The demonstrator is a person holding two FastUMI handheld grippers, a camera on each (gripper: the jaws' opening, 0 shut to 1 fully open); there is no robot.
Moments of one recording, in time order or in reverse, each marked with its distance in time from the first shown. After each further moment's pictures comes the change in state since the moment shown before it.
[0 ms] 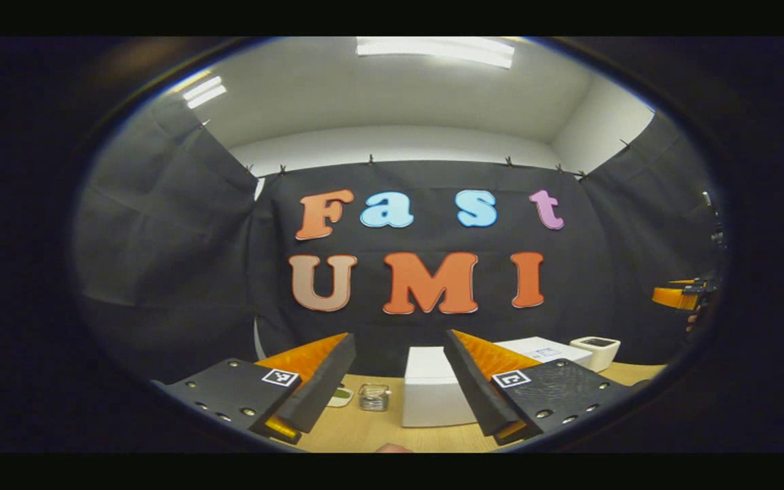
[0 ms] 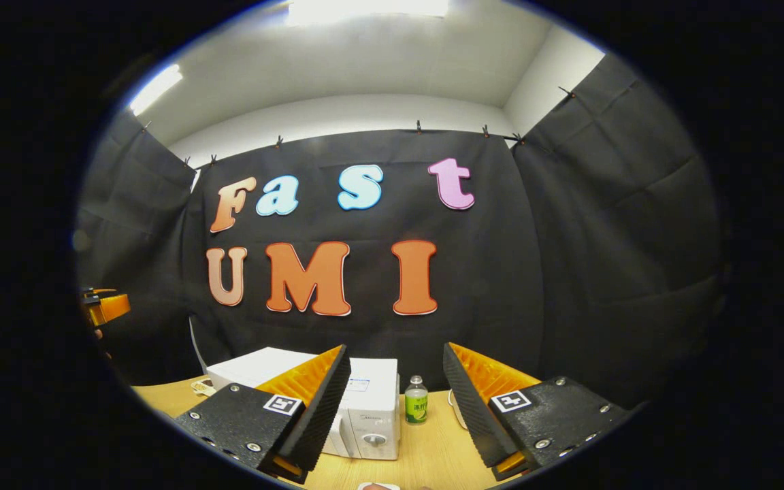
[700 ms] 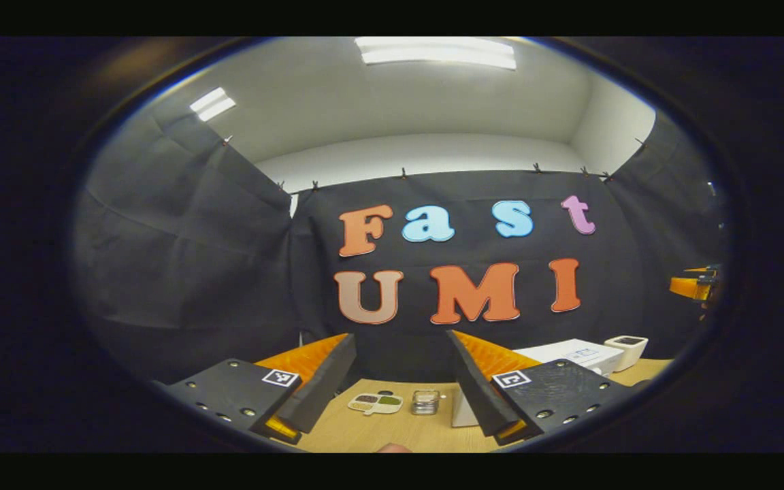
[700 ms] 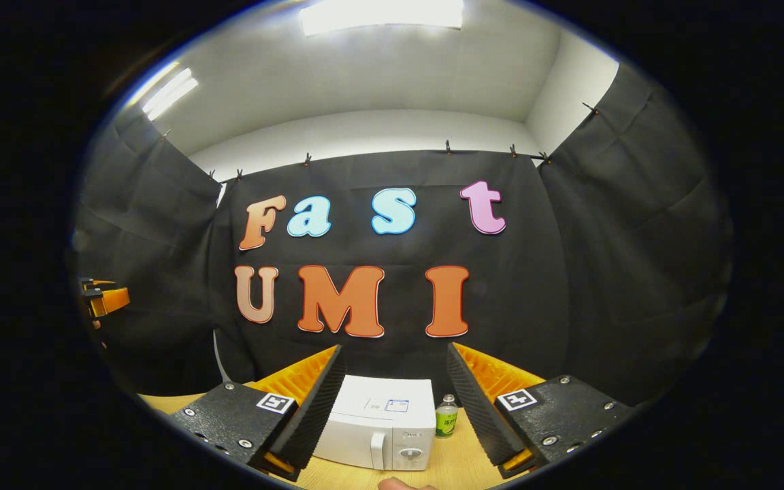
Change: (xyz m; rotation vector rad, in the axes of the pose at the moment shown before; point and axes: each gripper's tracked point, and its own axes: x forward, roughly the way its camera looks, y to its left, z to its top) left arm -0.022 0.067 0.022 0.044 0.001 0.087; right arm -0.004 0.057 0.037 -0.009 -0.057 0.078
